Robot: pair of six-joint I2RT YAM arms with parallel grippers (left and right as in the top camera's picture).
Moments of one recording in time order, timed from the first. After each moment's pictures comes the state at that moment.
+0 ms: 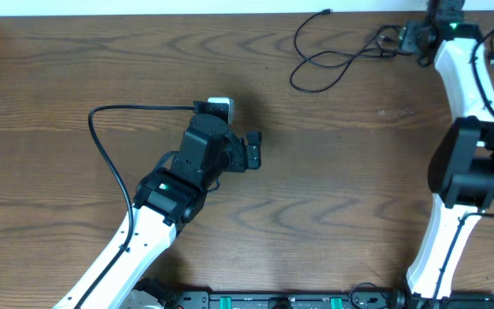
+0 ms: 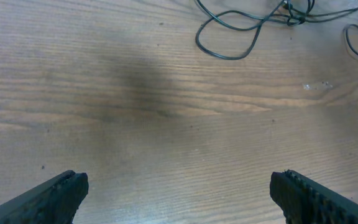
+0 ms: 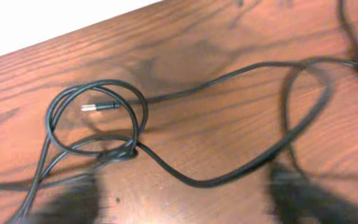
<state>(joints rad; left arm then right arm) -0.50 1.19 0.88 -0.38 -0.03 -0.43 -0.10 2.29 2.03 -0.66 0.18 0.19</state>
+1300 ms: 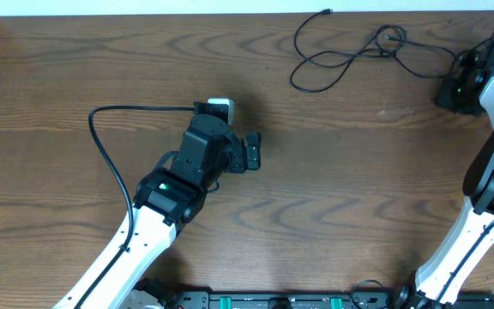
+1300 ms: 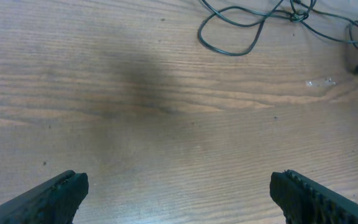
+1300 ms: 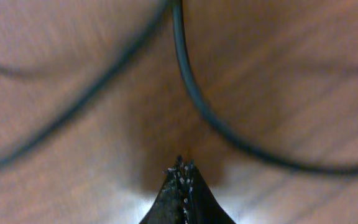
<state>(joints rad) -0.50 1.19 0.88 -0.39 -0.03 -0.43 -0.36 2.26 1.67 -0.56 -0.10 0.02</state>
